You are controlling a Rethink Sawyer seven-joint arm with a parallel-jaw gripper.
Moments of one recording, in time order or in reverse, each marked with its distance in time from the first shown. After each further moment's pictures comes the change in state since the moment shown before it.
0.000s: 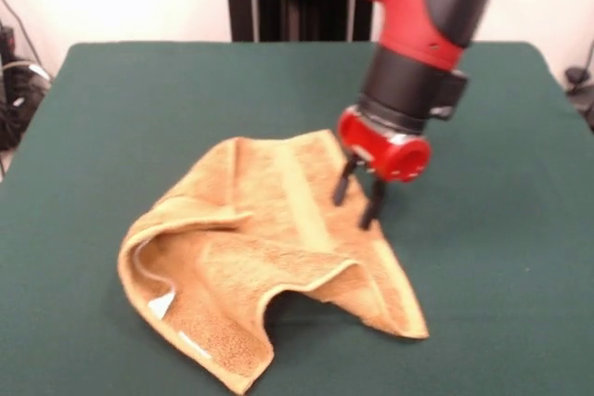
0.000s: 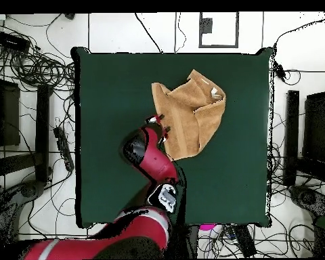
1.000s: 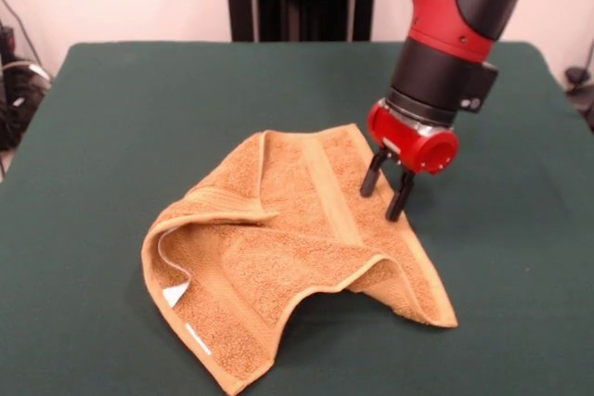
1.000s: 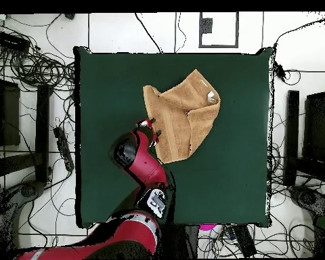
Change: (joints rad) arm 0.030 -0.024 0.036 0.044 0.082 0.000 0.000
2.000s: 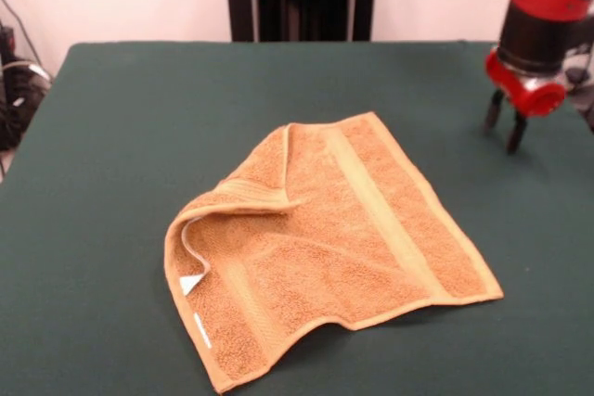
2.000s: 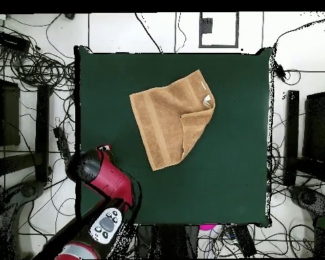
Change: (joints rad) arm 0.287 -0.008 -0.118 0.013 0.113 0.560 0.327
